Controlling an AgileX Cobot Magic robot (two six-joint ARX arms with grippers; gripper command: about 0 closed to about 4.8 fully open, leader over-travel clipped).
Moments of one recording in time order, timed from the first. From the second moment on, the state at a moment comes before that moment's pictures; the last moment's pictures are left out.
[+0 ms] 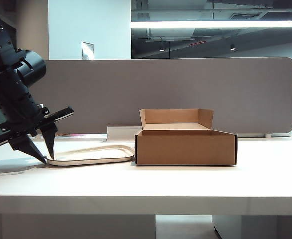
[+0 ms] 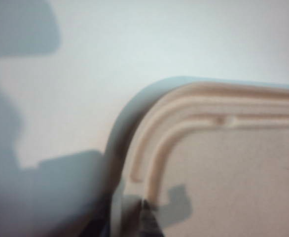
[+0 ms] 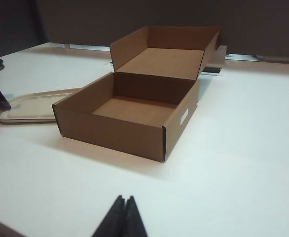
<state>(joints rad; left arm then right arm) -0.16 1.85 1.13 -0.24 0.11 -0.68 -0.06 0.00 0.01 -0.07 -0.45 0.01</state>
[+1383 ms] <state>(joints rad) -0.16 1.56 1.13 -0.09 0.13 -0.62 -0.06 0.00 0.01 -0.07 -0.45 0.01</state>
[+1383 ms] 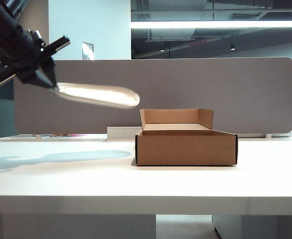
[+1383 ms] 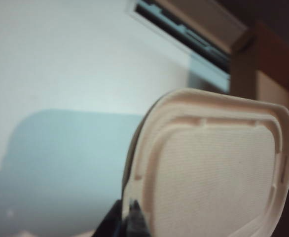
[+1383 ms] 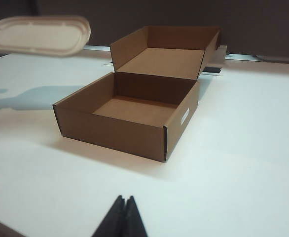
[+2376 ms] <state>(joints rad) -0.63 1.84 1.13 0.27 -0.21 -0.35 -0.06 0.00 0.01 -0.07 -0.45 0.01</state>
